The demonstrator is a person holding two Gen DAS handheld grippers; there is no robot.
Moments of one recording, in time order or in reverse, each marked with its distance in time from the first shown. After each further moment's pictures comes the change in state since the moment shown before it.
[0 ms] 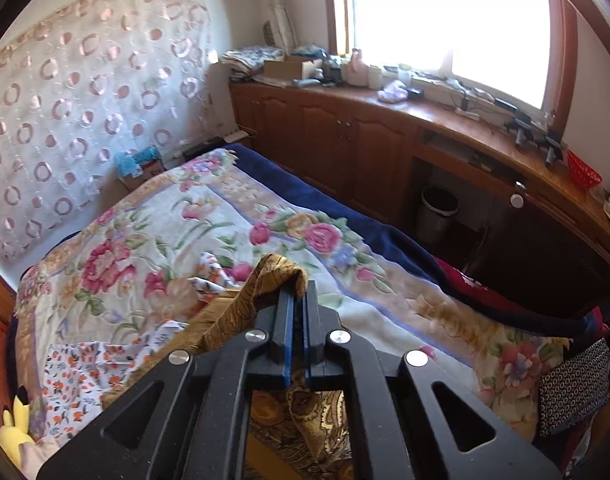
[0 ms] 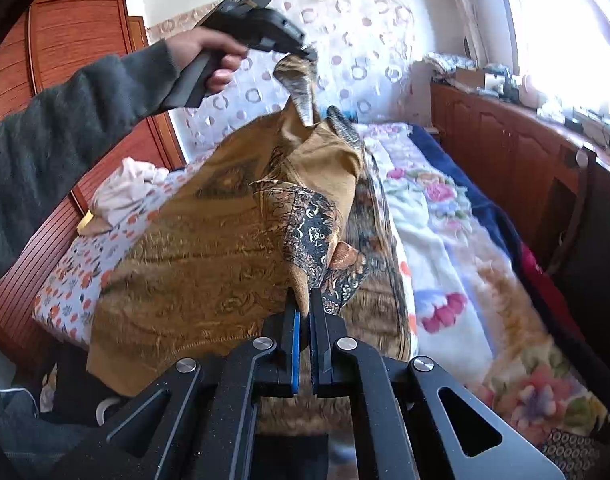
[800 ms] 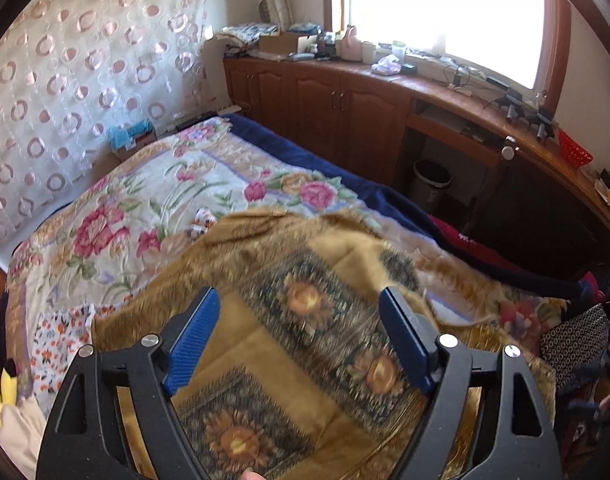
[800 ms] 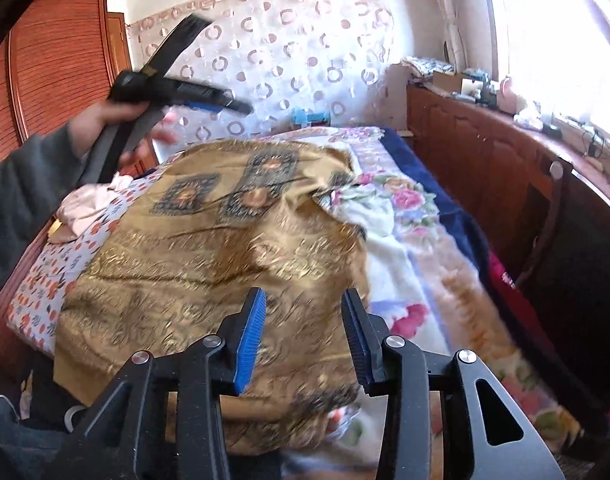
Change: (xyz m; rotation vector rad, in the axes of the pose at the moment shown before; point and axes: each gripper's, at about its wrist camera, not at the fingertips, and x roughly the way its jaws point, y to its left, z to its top) left arm -0.002 0.021 -0.081 -0.014 0.072 -0.029; right arm -0.011 -0.030 0.059 -0.020 -0.020 -0.125
